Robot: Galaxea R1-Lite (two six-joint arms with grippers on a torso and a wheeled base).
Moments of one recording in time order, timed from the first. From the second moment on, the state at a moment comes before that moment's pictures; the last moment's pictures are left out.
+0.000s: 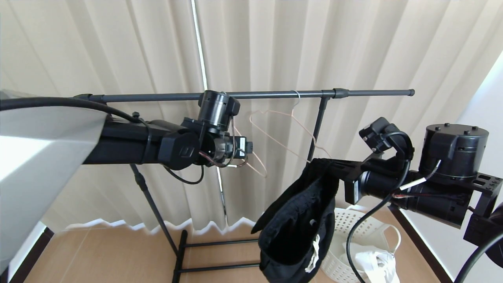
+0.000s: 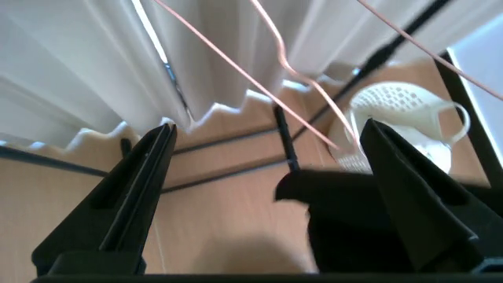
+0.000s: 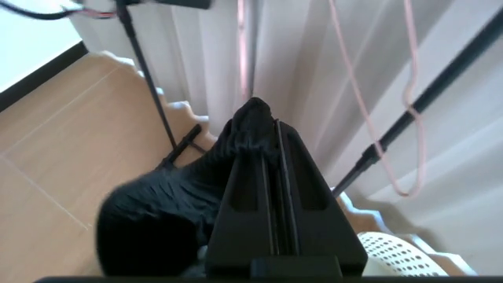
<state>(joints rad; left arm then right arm) -0.56 2.13 -1.60 0.01 0.31 -0.23 0.47 1.64 -0.66 -0.72 0.15 -0.10</state>
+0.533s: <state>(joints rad) -0.56 2.36 -1.88 0.02 0.41 -0.28 0.50 1.62 -0.64 -0.73 0.15 -0.10</state>
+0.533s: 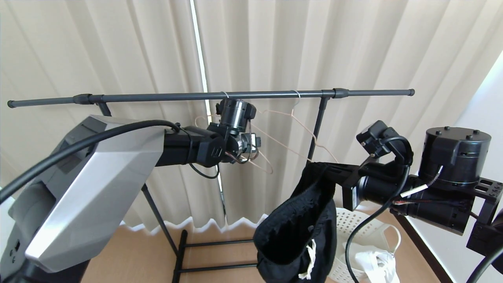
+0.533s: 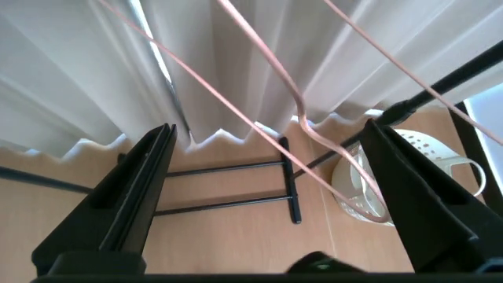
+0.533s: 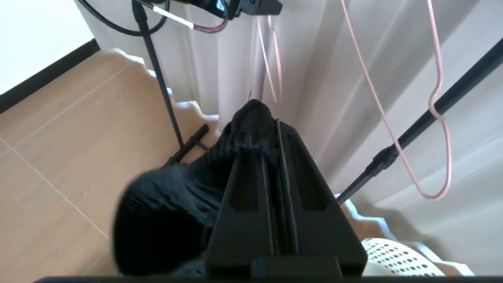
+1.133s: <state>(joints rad) -0.55 2.45 -1.95 0.06 0.52 -0.28 0.50 1.62 -0.64 -0.73 0.15 -0.10</state>
